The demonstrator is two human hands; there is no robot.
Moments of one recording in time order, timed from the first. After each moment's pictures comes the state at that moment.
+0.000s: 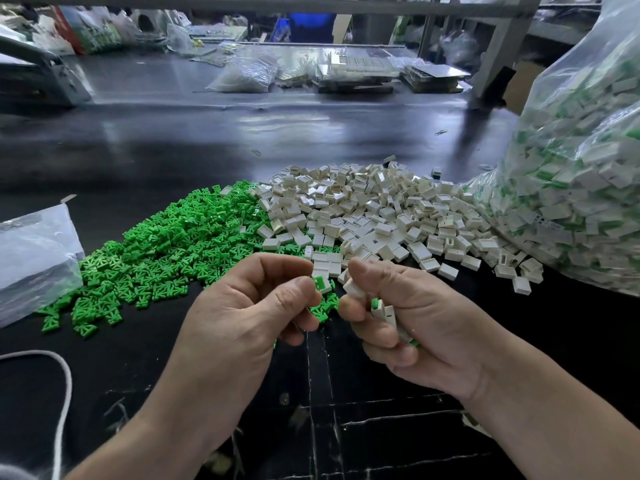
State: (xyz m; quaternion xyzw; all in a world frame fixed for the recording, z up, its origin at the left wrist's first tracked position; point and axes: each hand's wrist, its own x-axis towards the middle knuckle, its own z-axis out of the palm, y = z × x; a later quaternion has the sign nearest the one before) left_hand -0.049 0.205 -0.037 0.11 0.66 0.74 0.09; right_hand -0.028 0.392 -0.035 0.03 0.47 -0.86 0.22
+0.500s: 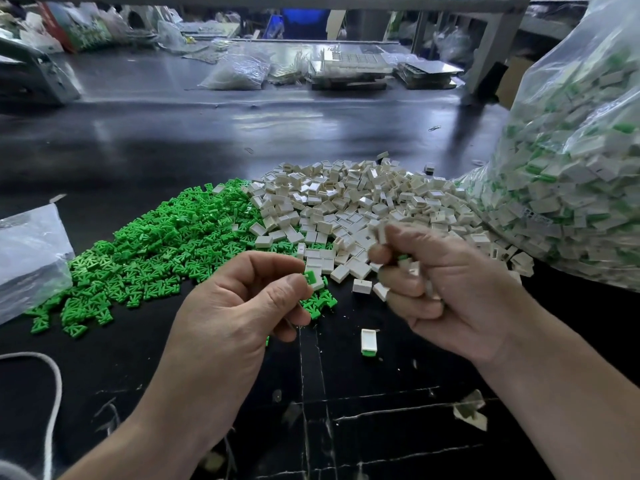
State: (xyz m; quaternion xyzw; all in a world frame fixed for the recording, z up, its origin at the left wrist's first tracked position) left_hand -0.047 0.207 -0.036 0.10 0.65 0.75 0.09; right_hand -0.037 0.424 -0.032 0.04 0.46 -0.88 0.09
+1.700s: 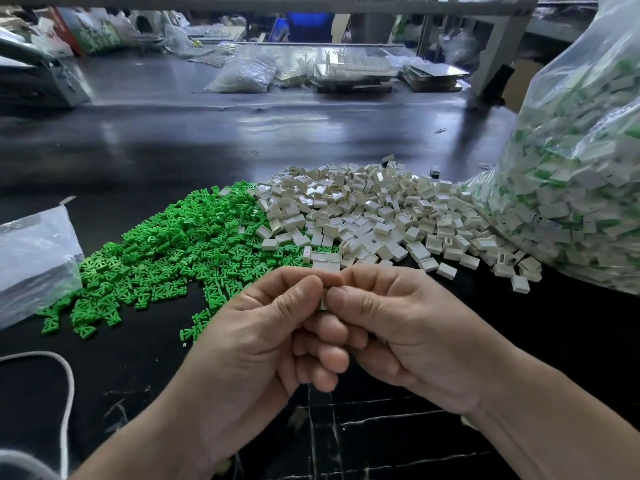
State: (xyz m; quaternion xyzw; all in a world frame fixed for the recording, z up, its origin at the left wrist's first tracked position) left_hand -0.043 0.211 -0.030 0.09 0.41 0.85 0.33; right_hand -0.016 0.384 -0.029 -0.04 0.59 -0.78 0.18
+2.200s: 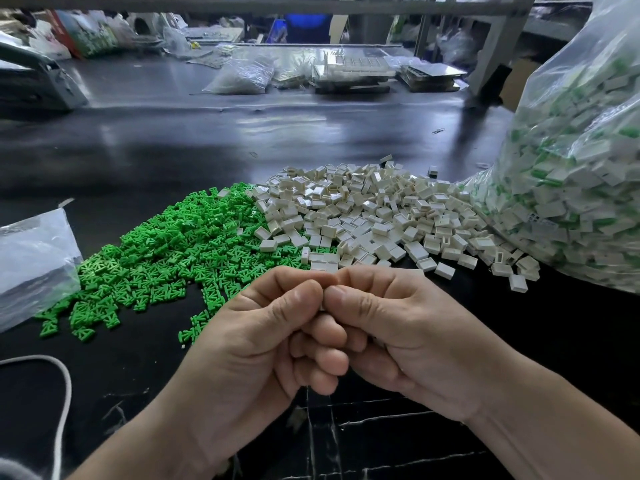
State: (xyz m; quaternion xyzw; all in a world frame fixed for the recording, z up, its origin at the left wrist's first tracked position) left_hand -0.043 0.209 -0.030 0.11 0.38 0.85 0.34; right_hand -0.013 0.381 -0.026 -0.05 0.56 -0.80 0.19
